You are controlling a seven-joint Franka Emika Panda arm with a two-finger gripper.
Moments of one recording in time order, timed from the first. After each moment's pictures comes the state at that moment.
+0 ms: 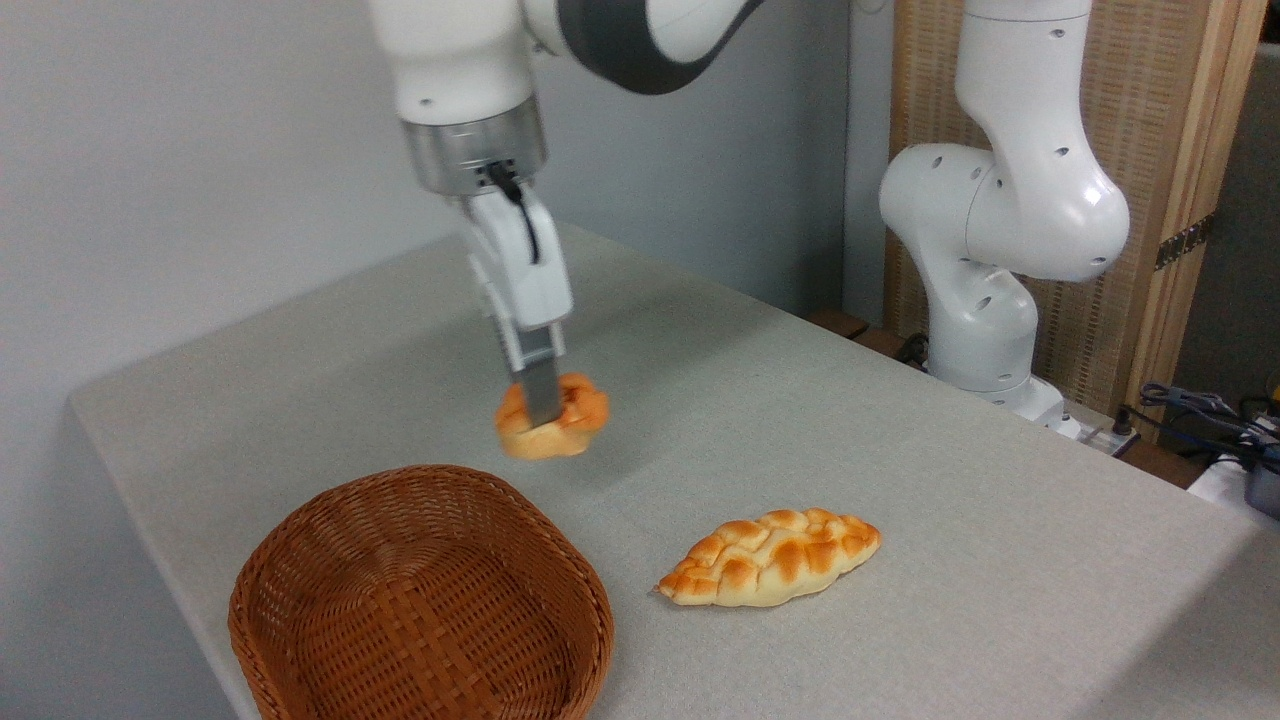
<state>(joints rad) 0.06 -0.04 -0.15 -1.82 -0.06 1.77 0.97</state>
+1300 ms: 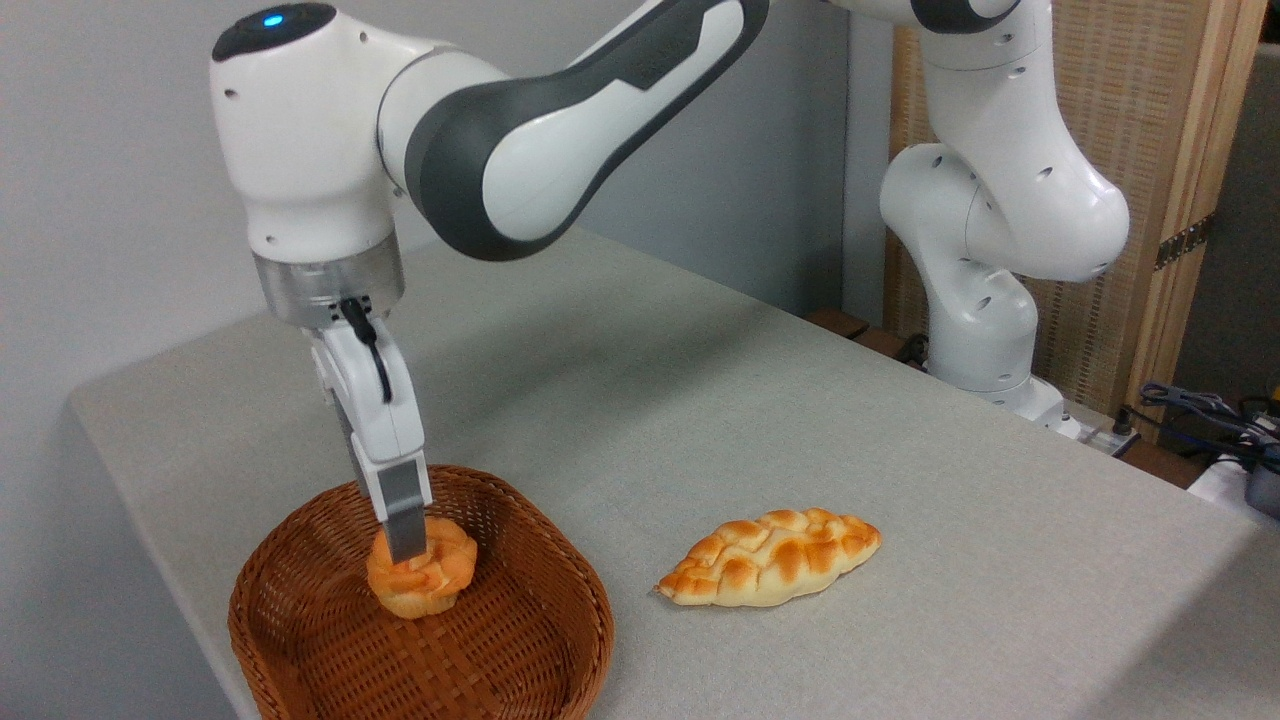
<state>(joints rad) 0.06 0.27 -0.19 -1.59 -0.04 1.95 0.84</state>
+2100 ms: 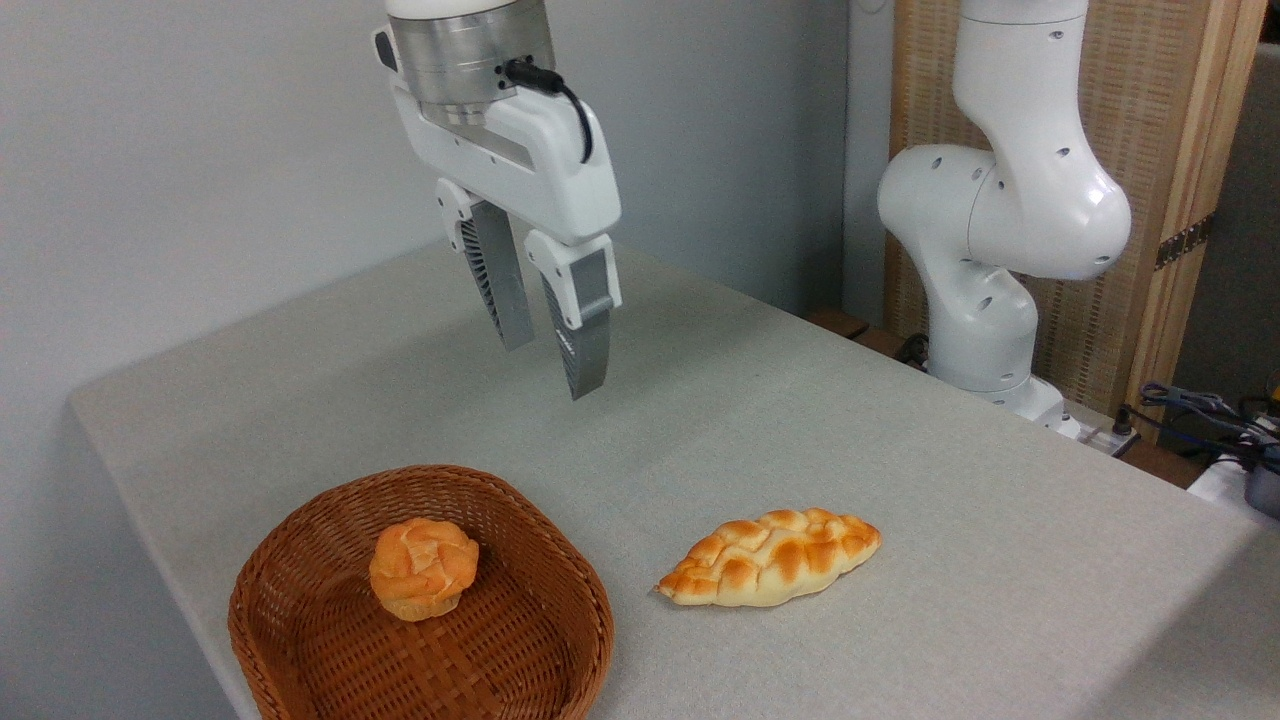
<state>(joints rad) 0.09 -0.04 -0.10 -1.66 -0.04 1.59 0.80</state>
